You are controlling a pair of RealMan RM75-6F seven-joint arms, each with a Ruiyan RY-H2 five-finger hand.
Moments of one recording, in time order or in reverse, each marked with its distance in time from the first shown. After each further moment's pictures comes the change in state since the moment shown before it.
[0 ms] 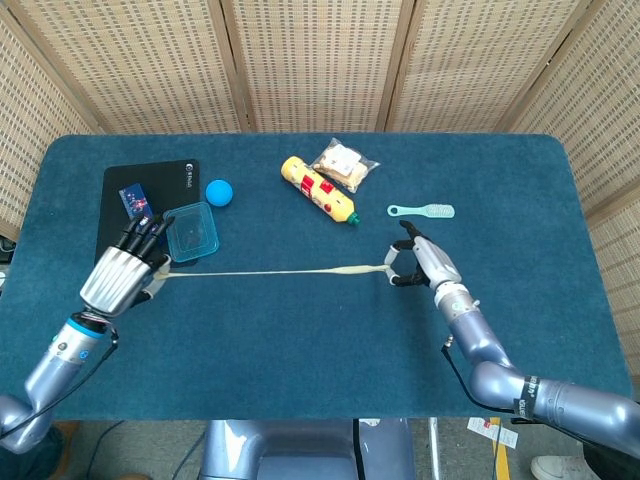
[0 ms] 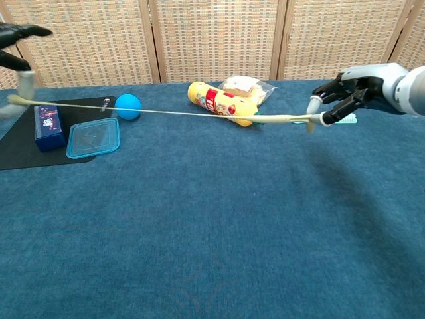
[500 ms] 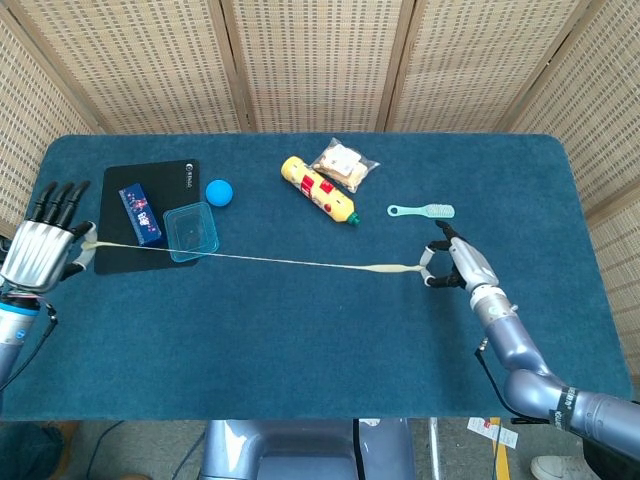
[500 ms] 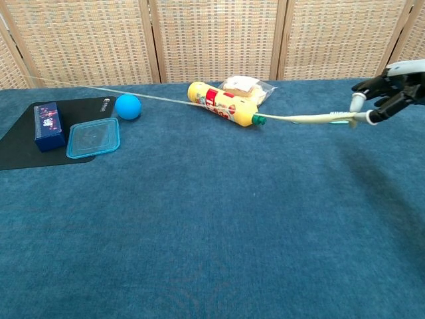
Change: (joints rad) left arm 0.044 0.077 -0.059 0.170 -0.128 -0.031 -0.137; right arm -0.103 0.112 -0.022 -0.013 -0.099 -0.020 0.069
